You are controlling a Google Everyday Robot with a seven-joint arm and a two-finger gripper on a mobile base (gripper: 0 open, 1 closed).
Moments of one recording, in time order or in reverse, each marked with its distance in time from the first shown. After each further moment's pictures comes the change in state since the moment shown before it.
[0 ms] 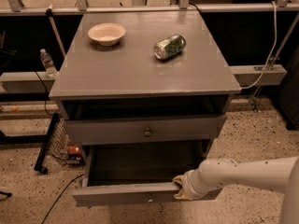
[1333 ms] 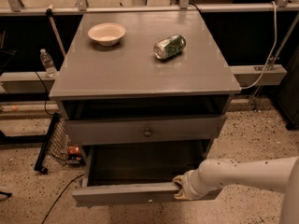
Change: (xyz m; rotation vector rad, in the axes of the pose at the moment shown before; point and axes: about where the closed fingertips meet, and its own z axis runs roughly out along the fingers) arm 0.000 0.000 0.000 0.000 0.000 0.000
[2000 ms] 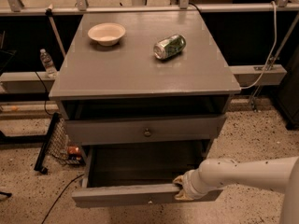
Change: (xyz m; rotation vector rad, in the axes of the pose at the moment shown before) arm 0.000 0.000 0.000 0.000 0.000 0.000
